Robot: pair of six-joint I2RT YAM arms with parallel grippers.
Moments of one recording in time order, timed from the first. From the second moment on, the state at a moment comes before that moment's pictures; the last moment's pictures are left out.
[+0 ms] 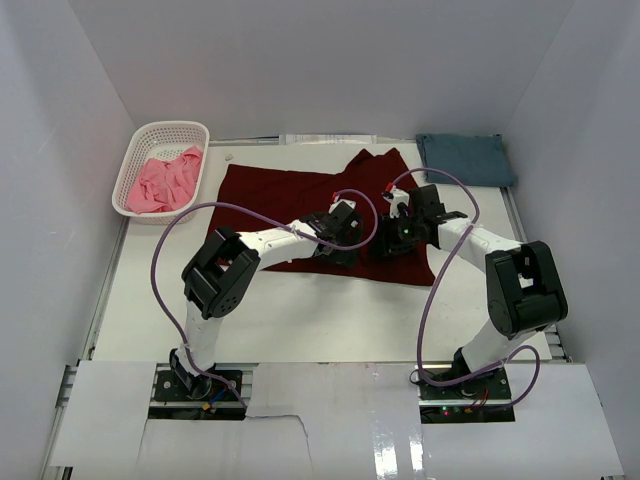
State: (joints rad) left arm -0.83 2.04 1.40 -0.44 -0.26 -0.45; right arm 0.31 1.62 0.96 -0.28 -0.55 0.10
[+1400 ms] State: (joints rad) left arm -0.83 2.04 1.40 -0.44 -0.26 -0.45; right arm 0.32 1.76 0.96 -0.20 -0.63 0.12
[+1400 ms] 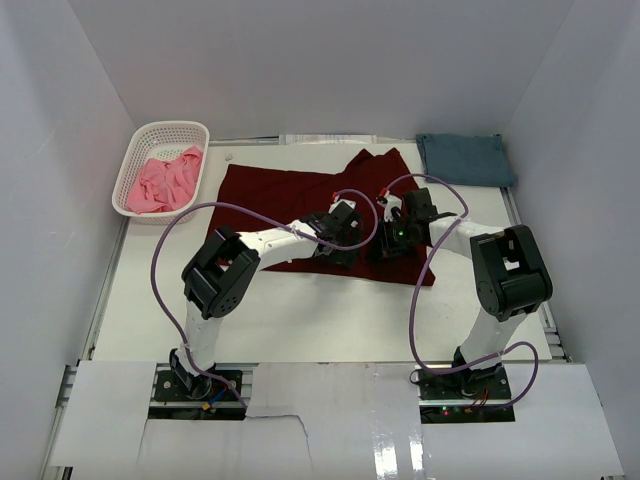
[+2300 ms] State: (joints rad) left arm -0.84 2.03 1.38 -0.42 -0.26 -0.45; right arm 0.23 1.98 1.50 -0.45 -0.49 0.01
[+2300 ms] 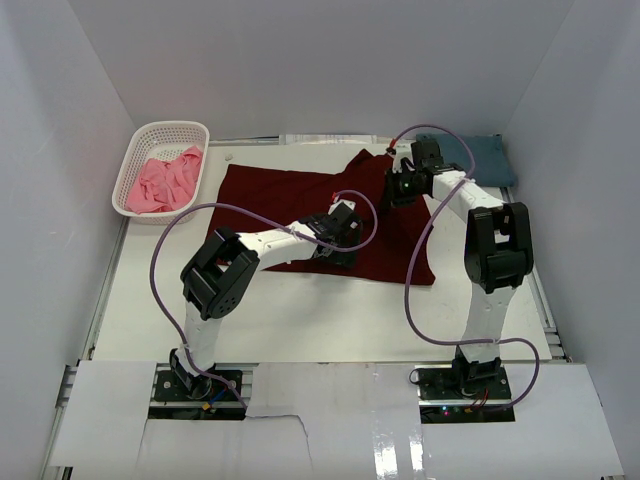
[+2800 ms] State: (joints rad) left arm -0.84 2.03 1.38 -0.42 -0.26 -0.45; right arm 0.16 2.02 1.54 -0.49 -0.39 -0.03
